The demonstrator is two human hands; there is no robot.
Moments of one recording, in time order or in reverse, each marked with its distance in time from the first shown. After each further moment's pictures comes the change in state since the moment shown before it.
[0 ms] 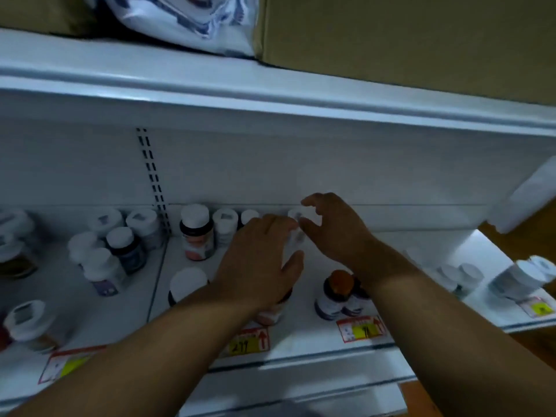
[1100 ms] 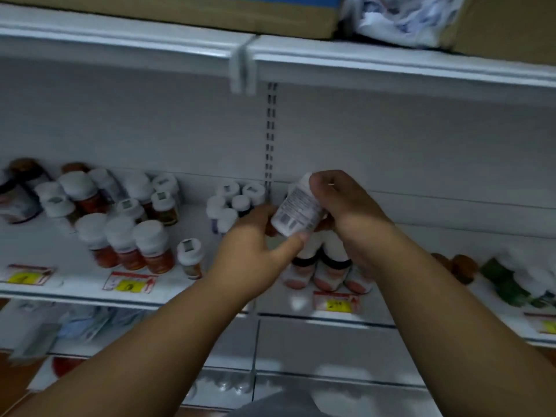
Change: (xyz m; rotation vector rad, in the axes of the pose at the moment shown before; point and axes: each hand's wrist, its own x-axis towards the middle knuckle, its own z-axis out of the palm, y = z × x) left_hand -0.115 -0.050 -0.115 -0.258 0.224 -0.334; right_hand -0.049 -0.189 0.038 0.881 -0.157 0.138
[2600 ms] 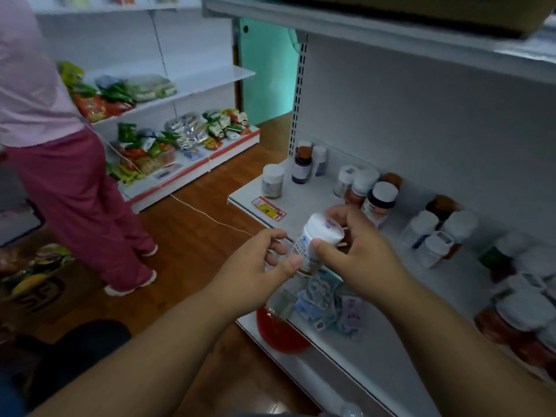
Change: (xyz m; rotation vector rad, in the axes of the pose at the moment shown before) left_hand -0.208 -0.301 -0.537 0.075 0.229 -0.527; right_hand -0.021 -0.057 0.630 -0.289 -0.580 -0.356
